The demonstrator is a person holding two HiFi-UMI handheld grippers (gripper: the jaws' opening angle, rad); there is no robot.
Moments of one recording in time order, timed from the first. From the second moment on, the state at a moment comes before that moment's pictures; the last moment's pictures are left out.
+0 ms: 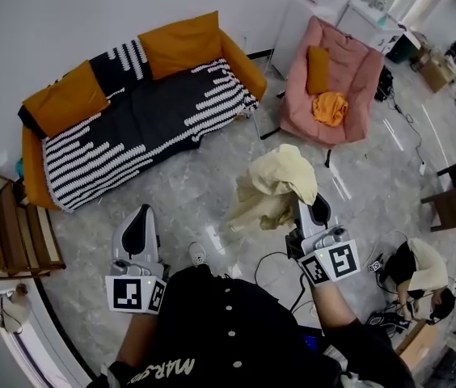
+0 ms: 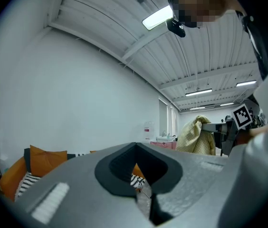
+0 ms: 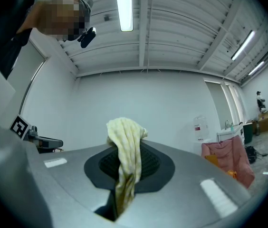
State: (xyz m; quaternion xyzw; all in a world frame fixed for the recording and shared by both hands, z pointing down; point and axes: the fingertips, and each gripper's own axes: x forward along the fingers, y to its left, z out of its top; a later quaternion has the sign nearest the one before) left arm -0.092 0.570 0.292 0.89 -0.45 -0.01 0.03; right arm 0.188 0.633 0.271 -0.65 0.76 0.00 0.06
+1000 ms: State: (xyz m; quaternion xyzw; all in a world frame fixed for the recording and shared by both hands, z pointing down) left arm -0.126 0.426 0.300 0.90 -0.43 -0.01 0.04; right arm 0.149 0.497 0.267 -0.67 0.74 0.01 0.06
